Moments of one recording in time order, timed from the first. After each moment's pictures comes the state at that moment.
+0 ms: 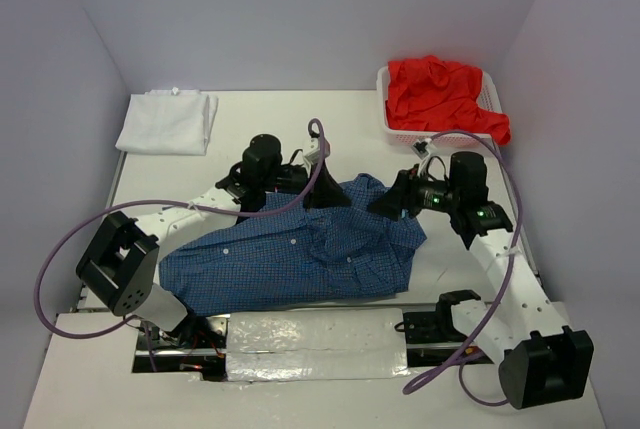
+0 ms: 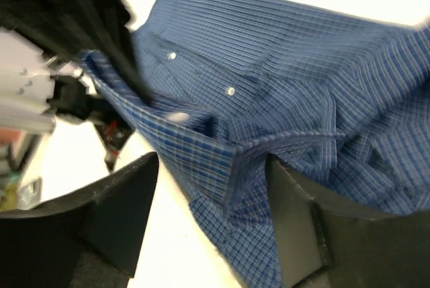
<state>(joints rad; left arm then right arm) -0.65 1.51 0.97 0.41 0.93 -0.22 0.11 0.91 0.73 -0.35 -0.87 0.26</state>
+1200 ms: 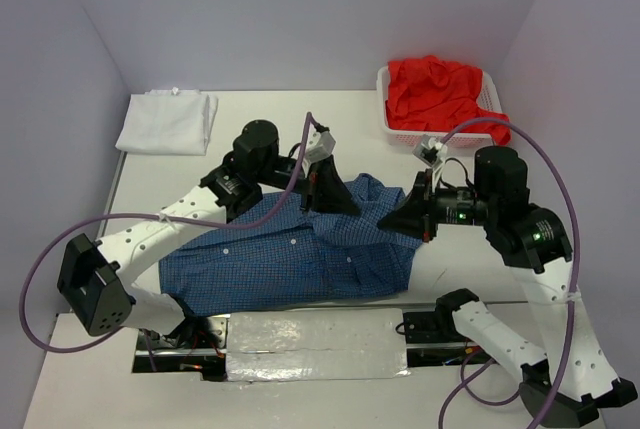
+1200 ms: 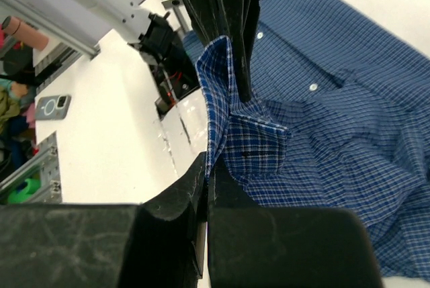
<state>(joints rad) -0.74 1.38 1.18 0.21 1.06 -0.23 0.32 0.80 1.26 -0.95 -0.90 0.06</state>
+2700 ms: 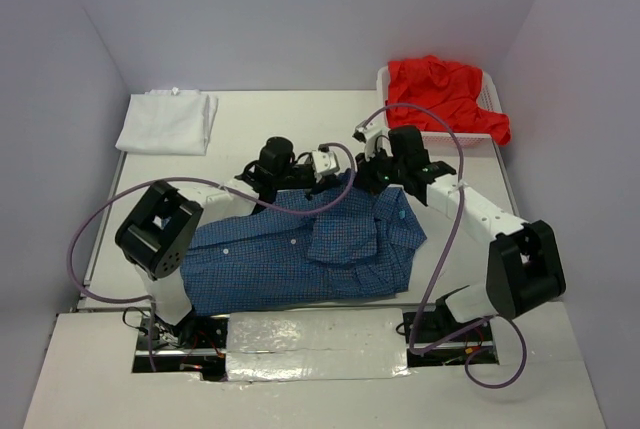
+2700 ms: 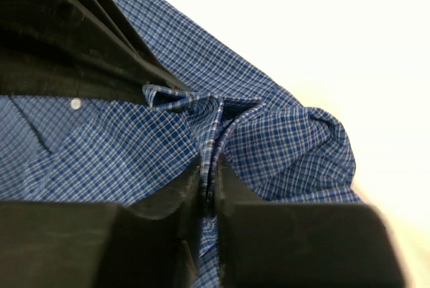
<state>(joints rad) -0.58 1.76 1.00 0.46 0.65 0.33 0.37 1.39 0.96 -0.25 -0.43 -0.15</state>
